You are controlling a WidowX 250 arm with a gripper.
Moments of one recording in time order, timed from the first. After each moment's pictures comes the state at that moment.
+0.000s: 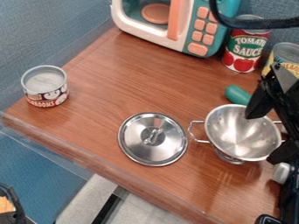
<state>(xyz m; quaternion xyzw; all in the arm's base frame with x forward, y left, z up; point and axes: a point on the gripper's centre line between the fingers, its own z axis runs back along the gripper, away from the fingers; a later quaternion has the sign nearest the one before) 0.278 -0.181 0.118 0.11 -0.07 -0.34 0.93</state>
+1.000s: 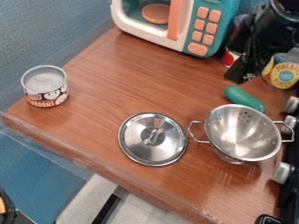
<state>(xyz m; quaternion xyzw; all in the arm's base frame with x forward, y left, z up) 0.379 -0.101 0.128 0.20 -0.01 -0.57 0.80</state>
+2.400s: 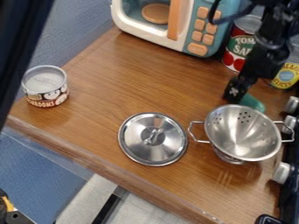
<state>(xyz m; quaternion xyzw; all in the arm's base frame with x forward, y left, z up) 0.420 -0.109 0.047 0.08 -0.01 -0.72 0.68</state>
